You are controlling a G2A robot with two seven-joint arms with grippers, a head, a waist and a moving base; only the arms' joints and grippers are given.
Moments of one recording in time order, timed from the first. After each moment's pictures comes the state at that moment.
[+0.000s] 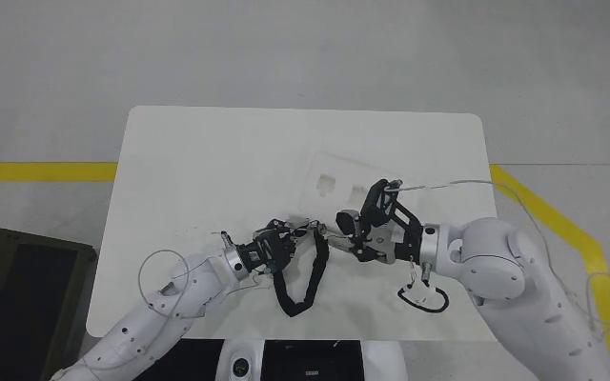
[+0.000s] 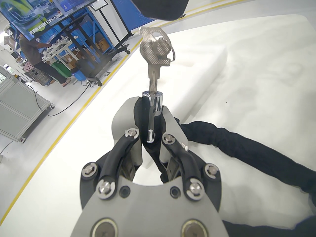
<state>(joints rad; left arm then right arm) 1.25 -0.91 -0.87 -1.69 1.66 -0.20 0.40 -1.20 -0.93 1.18 -2.07 -0.44 -0.42 0.88</state>
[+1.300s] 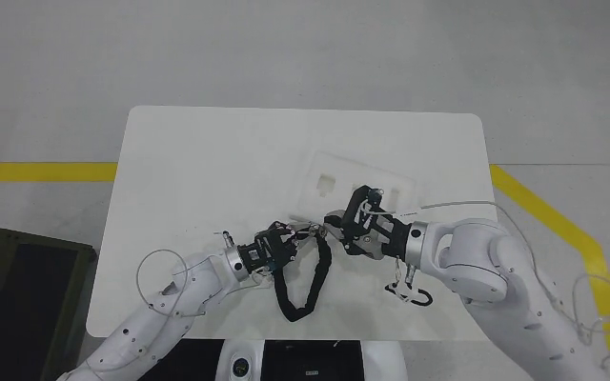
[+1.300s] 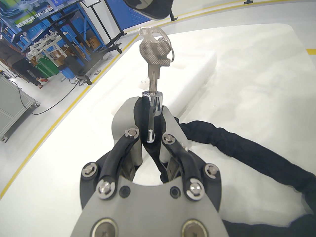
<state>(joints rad) 1.28 -0.95 -0.93 -1.68 1.65 -0.31 0.41 -1.16 -0.95 1.11 -2.10 -0.69 -0.43 0.79</state>
